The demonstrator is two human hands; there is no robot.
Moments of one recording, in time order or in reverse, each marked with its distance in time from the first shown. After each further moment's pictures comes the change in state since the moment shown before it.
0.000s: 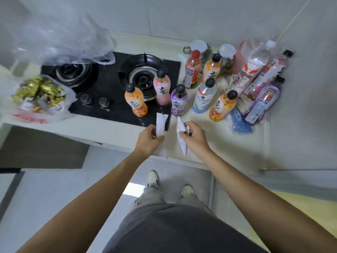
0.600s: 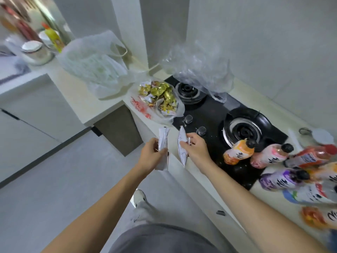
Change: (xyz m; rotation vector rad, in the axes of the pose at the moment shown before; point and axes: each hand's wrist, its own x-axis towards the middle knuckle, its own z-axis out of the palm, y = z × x) left_hand -0.066 -0.140 -0.250 -0.370 0.515 -0.227; right_hand 0.002 -0.207 0.276 -0.094 -0.549 -0.204
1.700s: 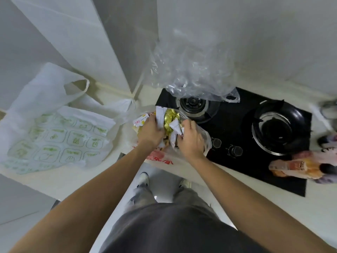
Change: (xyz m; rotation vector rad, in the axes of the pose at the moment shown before) left_hand 0.392 0.065 -0.100 0.508 -0.302 0.228; right_hand 0.269 -0.089 0.148 -0.782 0.513 0.108
